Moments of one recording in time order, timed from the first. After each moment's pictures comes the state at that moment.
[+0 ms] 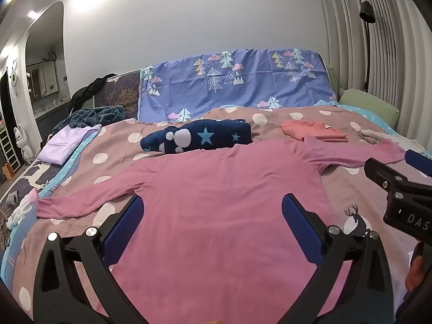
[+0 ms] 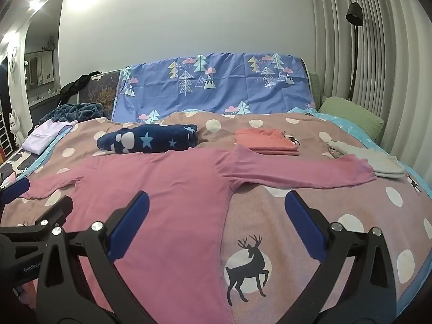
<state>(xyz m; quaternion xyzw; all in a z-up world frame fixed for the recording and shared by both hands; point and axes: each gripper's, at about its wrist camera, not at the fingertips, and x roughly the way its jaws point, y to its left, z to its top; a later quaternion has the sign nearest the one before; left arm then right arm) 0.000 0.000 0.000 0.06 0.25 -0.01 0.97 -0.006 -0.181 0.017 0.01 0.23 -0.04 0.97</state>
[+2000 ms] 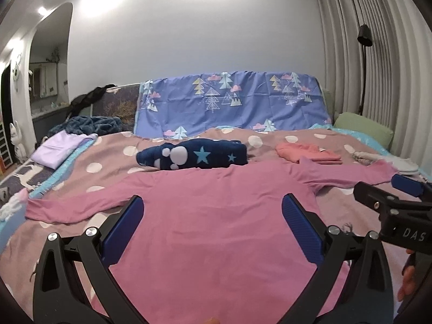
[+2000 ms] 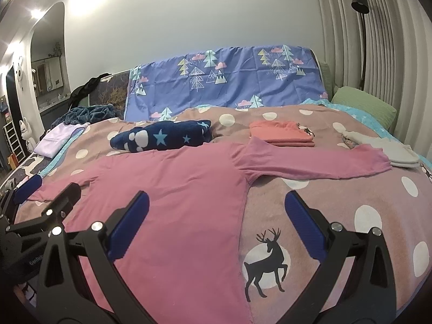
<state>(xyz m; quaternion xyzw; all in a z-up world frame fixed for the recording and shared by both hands) -0.004 0.012 0.001 0.02 0.19 -0.03 0.98 -0.010 -0.174 0.012 0.04 0.24 0.00 0.97</state>
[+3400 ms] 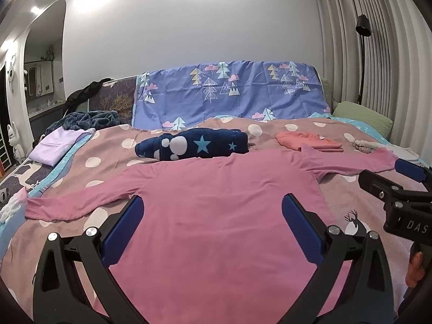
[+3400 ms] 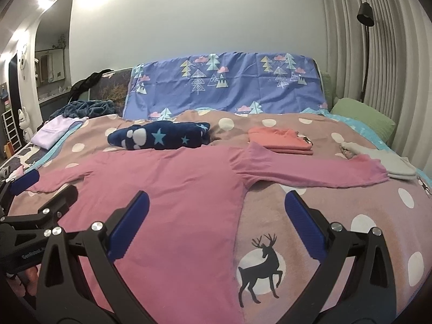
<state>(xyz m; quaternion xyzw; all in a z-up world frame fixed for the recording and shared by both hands) 0.003 0.020 -0.011 0.03 0.22 -0.04 0.98 -0.006 -0.169 0.008 0.01 0.23 0.00 0.97</state>
